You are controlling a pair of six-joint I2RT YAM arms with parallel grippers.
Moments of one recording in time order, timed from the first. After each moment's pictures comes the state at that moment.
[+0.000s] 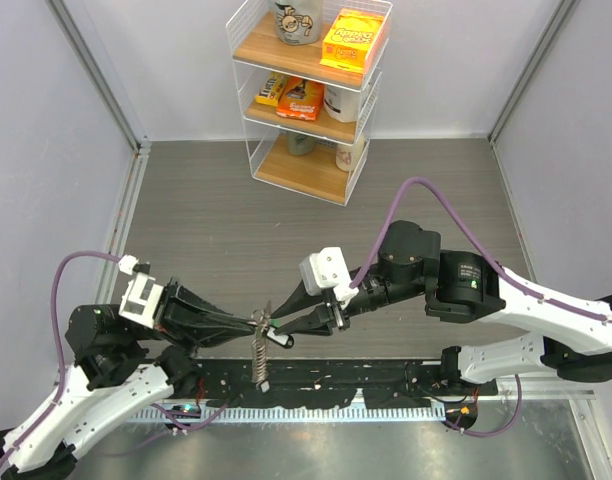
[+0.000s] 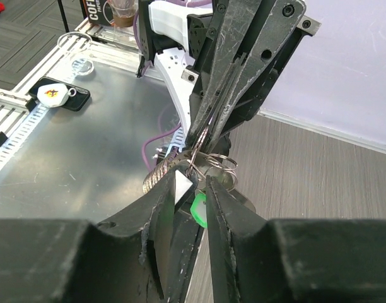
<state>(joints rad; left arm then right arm) -0.85 0.32 0.70 0.18 0.72 -0.52 1.35 1.17 1.50 -0.46 -0.46 -0.20</state>
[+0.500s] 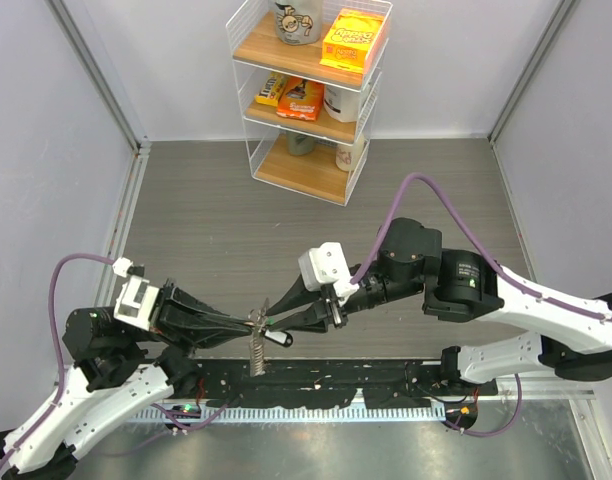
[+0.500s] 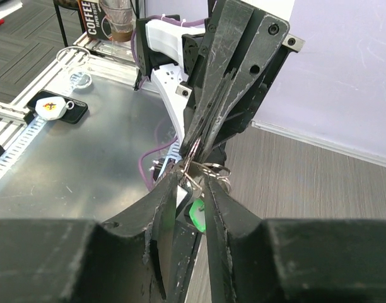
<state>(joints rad) -0.85 0.30 0.69 0.22 0.71 -0.52 1.36 1.18 1.52 -0.42 -0.45 -0.19</state>
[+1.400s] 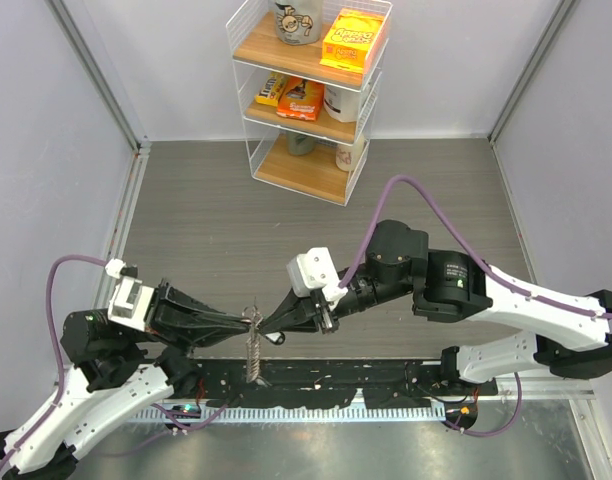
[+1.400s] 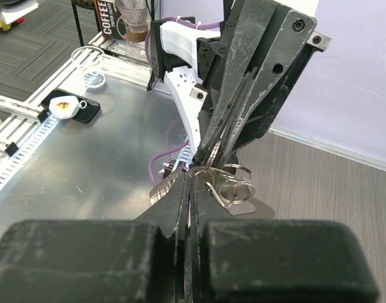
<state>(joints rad) -0.85 0.30 0.69 0.26 0.69 -0.53 1.37 1.22 1.54 -0.40 -0.48 -0.18</state>
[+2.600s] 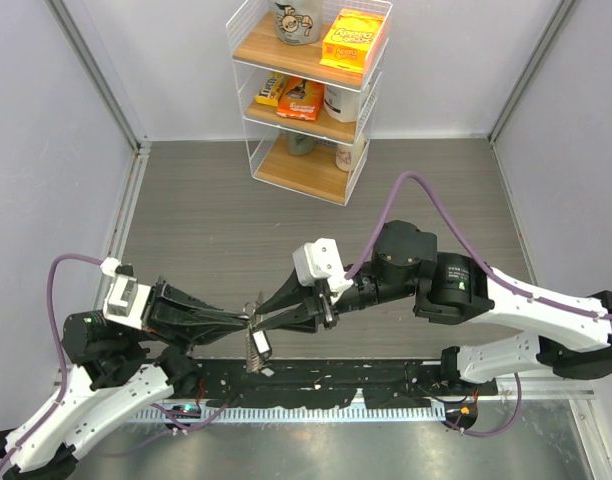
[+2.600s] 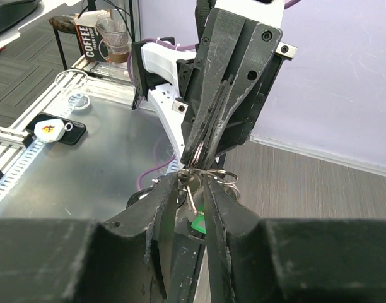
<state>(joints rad) -0.85 0.30 0.67 0.34 0.66 -0.56 1.38 1.19 1.49 -0.31 -0.41 -0.13</state>
